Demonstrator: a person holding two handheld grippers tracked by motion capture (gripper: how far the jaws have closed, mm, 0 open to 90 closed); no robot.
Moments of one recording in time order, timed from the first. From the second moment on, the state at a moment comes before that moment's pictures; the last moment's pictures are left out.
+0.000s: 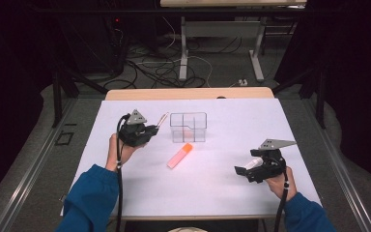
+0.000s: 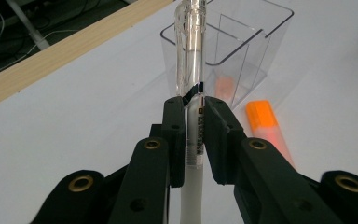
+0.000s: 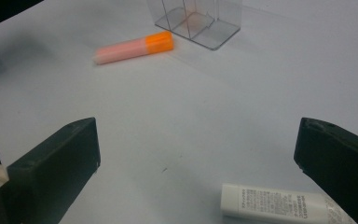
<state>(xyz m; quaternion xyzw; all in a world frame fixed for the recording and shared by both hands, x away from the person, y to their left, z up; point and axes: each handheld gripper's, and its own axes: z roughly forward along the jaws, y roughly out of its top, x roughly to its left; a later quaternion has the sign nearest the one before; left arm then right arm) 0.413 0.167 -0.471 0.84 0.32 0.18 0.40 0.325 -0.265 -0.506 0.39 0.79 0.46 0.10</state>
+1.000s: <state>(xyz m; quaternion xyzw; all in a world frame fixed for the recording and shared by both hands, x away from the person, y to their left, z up) 0.421 0.142 -0.454 0.79 0.32 0.21 0.48 0.327 -0.264 -0.508 0.38 0.80 0.45 0.10</state>
